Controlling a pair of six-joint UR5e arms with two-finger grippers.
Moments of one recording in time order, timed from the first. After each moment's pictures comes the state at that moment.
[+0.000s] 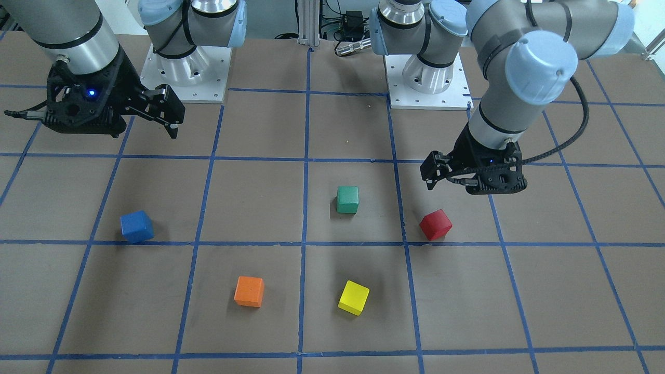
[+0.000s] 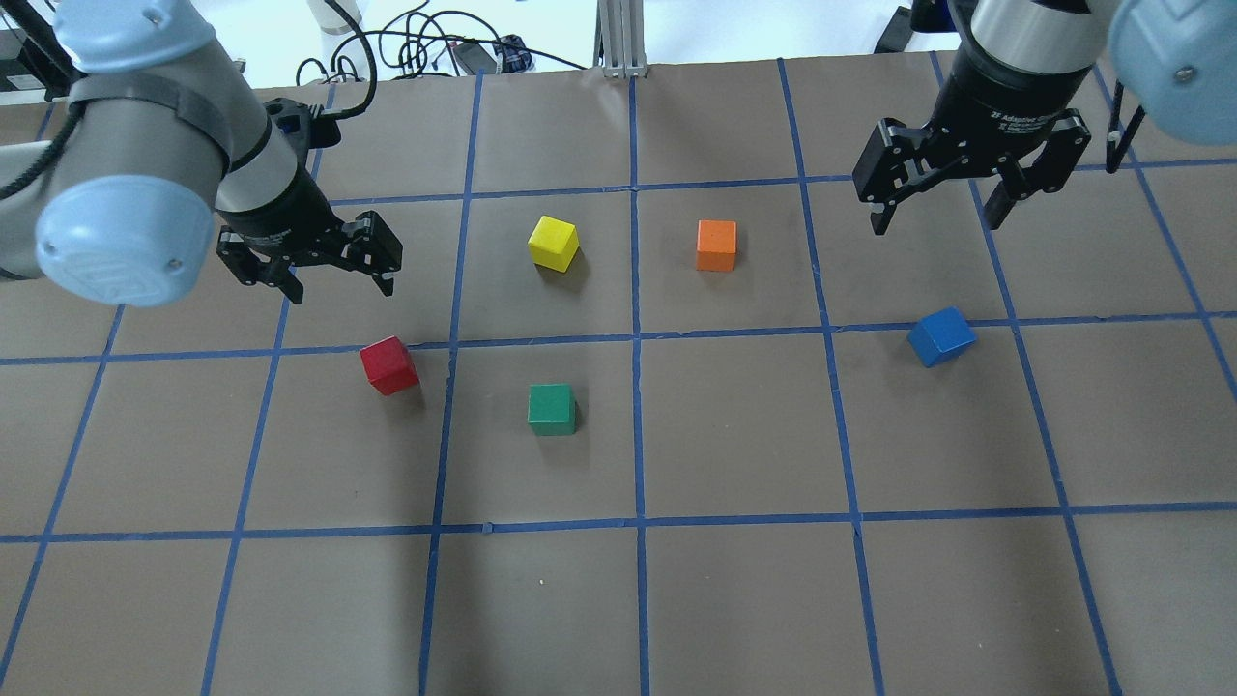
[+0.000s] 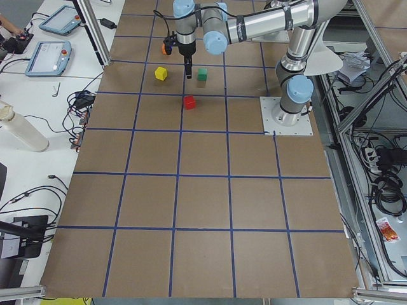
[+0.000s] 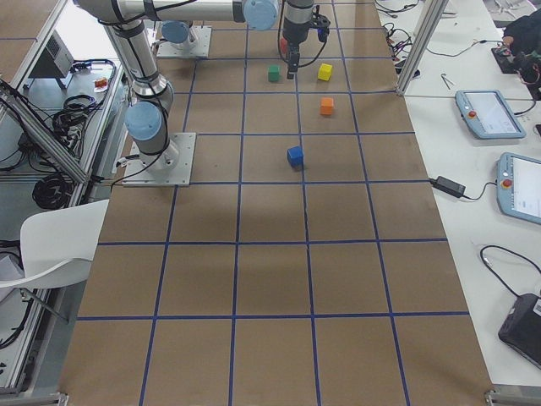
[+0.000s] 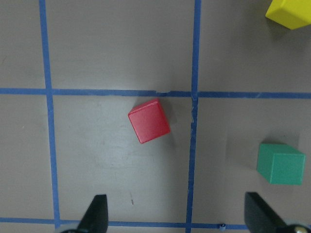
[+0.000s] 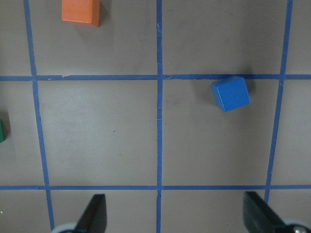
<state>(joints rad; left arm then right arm) -1.48 -1.68 -1.81 -1.24 1.56 0.01 1.54 -1.54 1.53 -1.49 -1.57 -0.04</state>
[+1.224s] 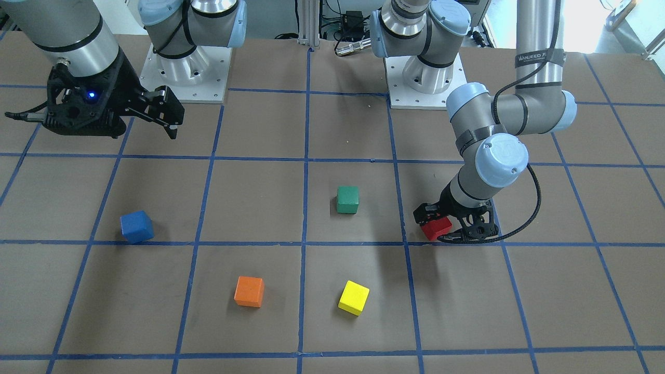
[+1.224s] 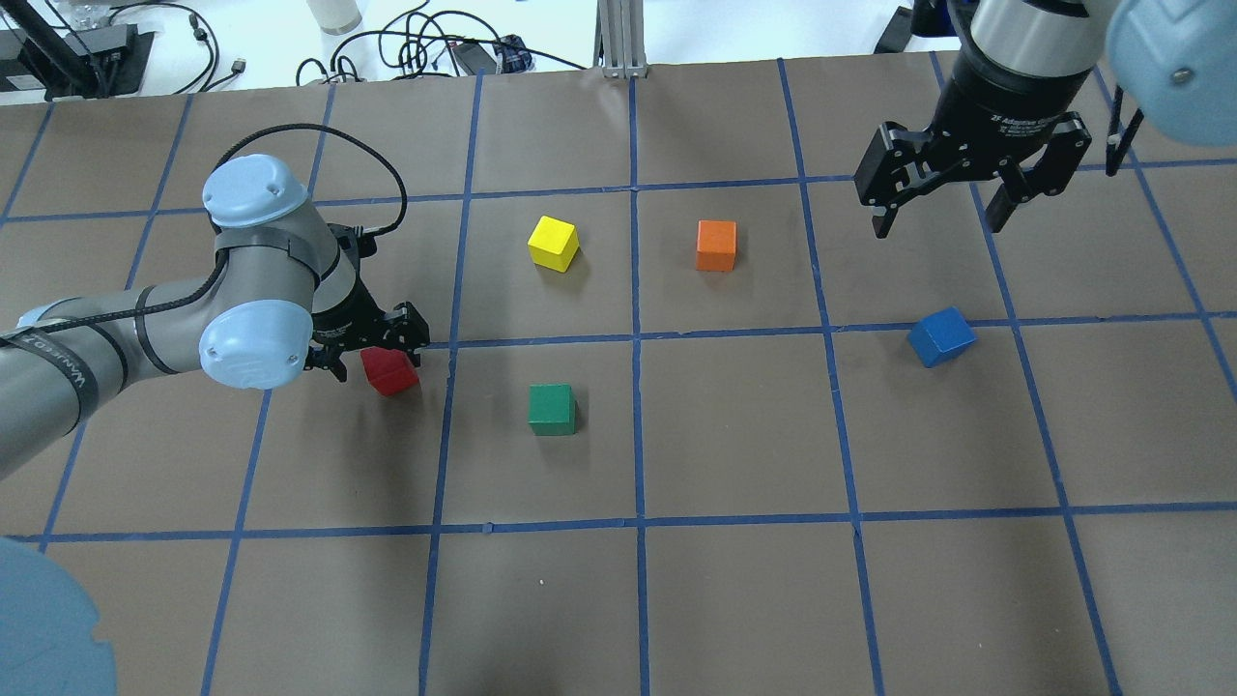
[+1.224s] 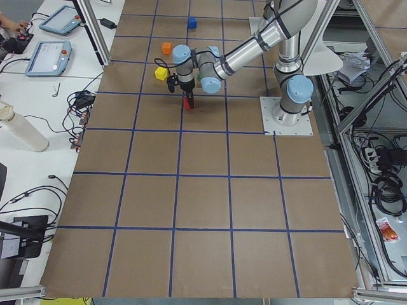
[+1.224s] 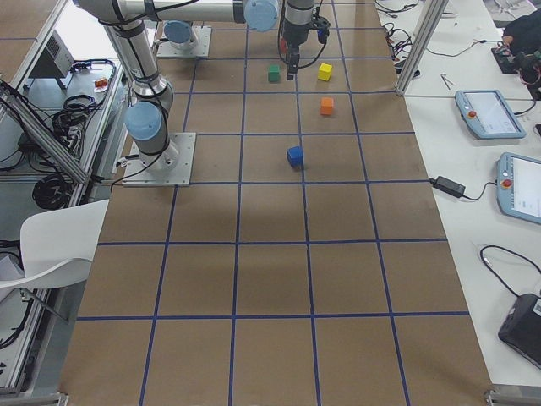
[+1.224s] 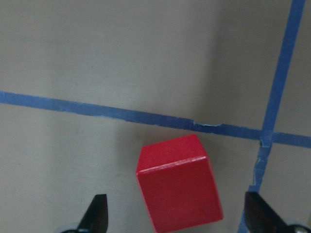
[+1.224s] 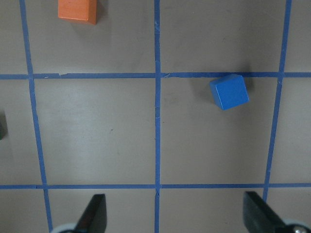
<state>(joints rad) -1.43 -1.89 -1.99 -0.95 1.59 -0.06 1.54 -1.54 1.54 -1.49 -1.57 -0.04</state>
